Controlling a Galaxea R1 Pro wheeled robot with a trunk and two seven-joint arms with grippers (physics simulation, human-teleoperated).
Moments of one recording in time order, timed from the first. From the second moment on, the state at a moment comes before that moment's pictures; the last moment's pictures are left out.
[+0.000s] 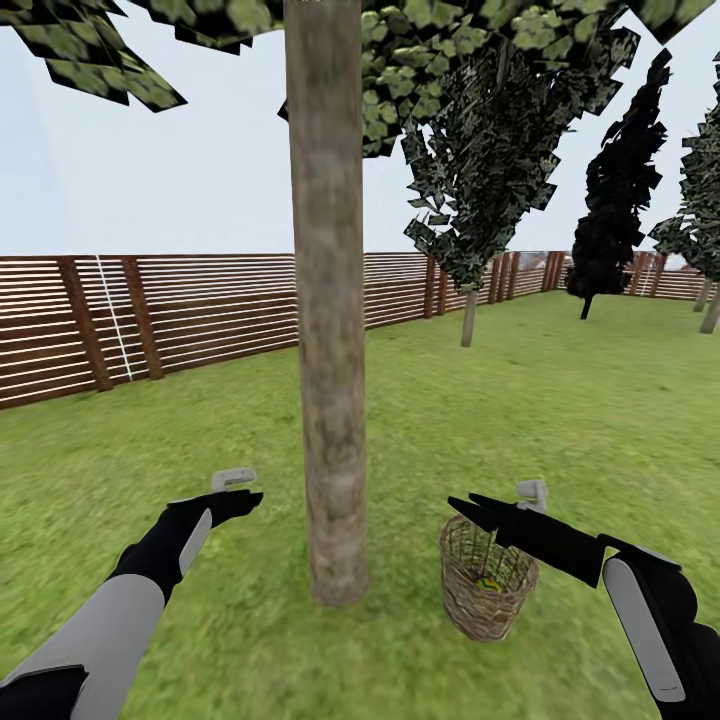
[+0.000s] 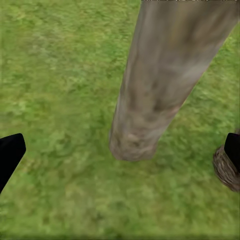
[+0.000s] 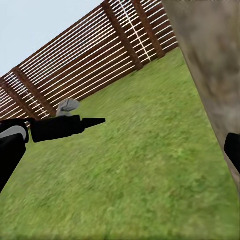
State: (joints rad) left arm -0.78 0.07 0.11 -0.59 0.03 0.39 -0.12; right arm -0.28 -0.18 -0.16 -1.57 -0.47 0.78 0.80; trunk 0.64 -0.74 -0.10
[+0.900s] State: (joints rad) left arm -0.78 0.07 0.11 -0.59 0.03 0.40 -0.12; right arm -0.28 -0.18 -0.15 -1.57 -0.47 0.78 0.80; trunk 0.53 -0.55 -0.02
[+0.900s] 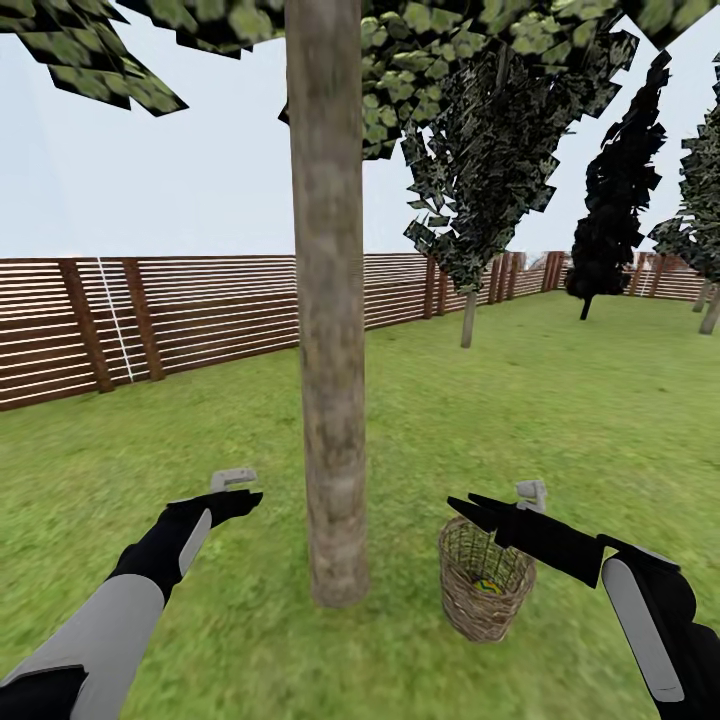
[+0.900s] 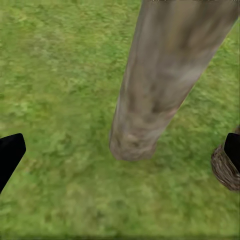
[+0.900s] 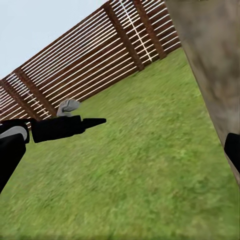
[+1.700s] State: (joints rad) left arm -0.78 0.07 0.11 -0.59 0.03 0.40 -0.12; right arm -0.28 -0.18 -0.14 -1.57 -0.47 0.78 0.80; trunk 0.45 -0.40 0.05
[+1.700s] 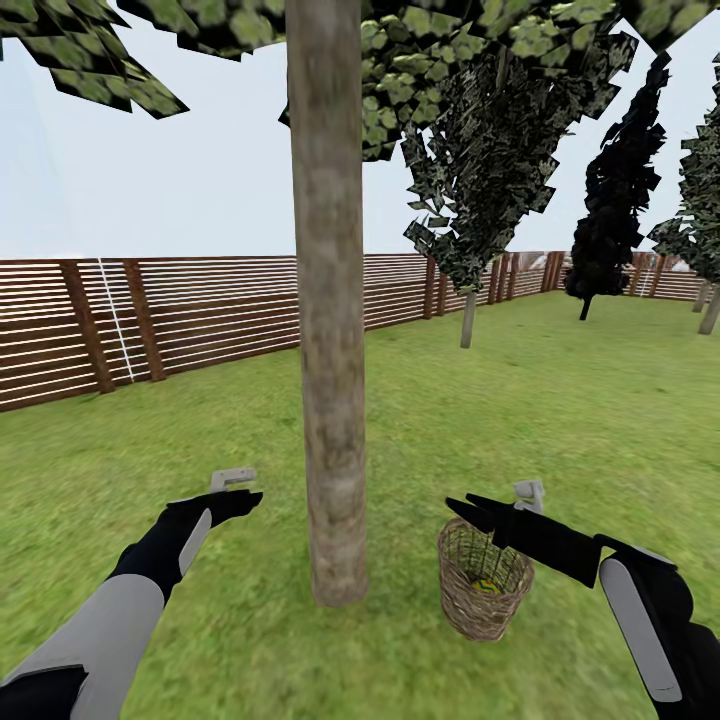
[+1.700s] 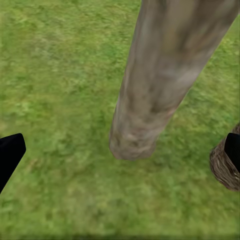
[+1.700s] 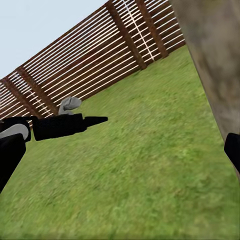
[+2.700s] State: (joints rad) left arm -0.78 0.07 0.11 -0.59 0.03 0.40 -0.12; right arm -0.28 -0.17 -0.14 -1.57 -0.47 0.77 0.81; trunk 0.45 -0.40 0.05
